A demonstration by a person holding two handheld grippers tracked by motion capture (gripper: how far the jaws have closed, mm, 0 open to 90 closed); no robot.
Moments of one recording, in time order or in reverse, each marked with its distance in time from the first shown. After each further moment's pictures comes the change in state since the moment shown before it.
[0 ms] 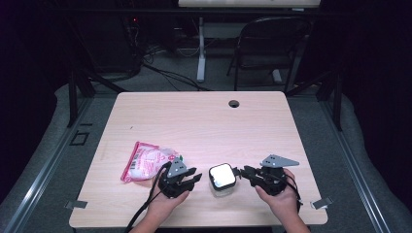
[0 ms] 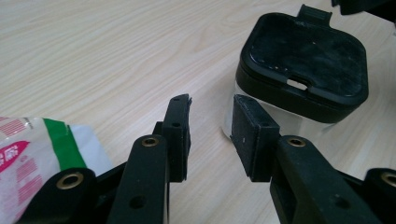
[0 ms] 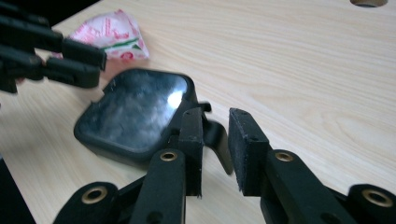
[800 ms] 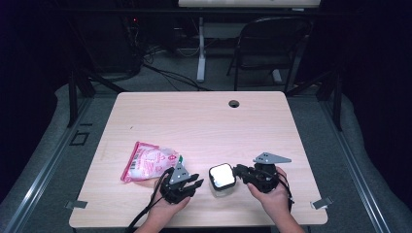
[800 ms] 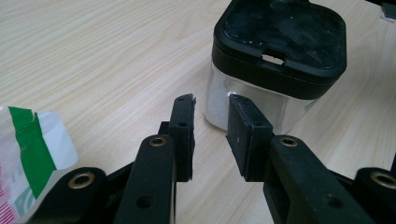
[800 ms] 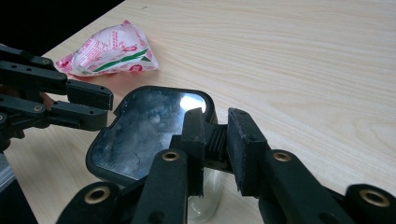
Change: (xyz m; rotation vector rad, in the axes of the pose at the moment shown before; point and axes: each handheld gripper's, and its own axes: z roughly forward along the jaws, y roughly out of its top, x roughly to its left) left arm -0.009 -0.009 0.001 0.014 -0.021 0.031; right arm 0.008 0.005 0.016 -0.005 0.026 0.069
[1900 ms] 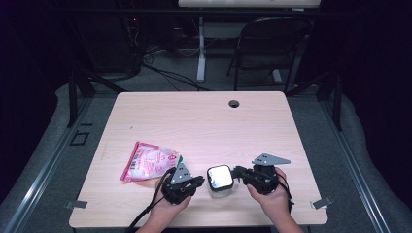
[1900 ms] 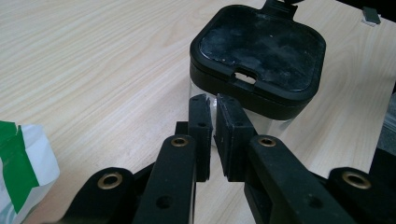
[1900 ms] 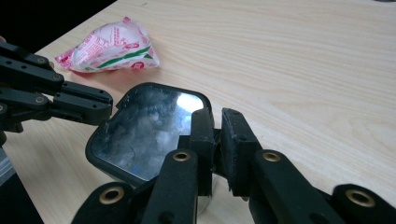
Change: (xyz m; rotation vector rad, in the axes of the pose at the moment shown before) left arm -0.006 0.006 -0.002 -0.007 -0.034 0.006; right arm 0.009 0.001 -0.003 0.015 -0.020 -0.024
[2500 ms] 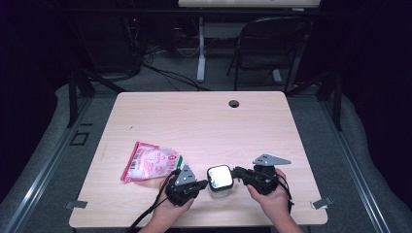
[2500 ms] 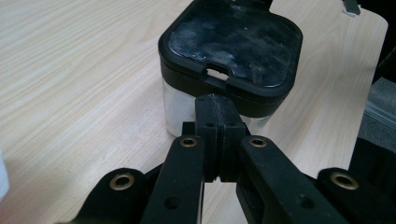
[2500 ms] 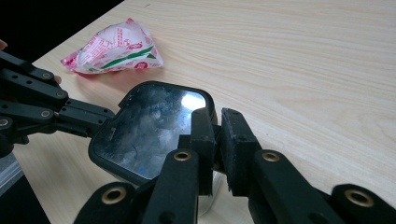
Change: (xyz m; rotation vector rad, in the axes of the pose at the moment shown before) left arm -0.007 0.001 0.007 0.027 -0.054 0.023; right arm -0.002 -0.002 0.001 -0.005 0.023 0.025
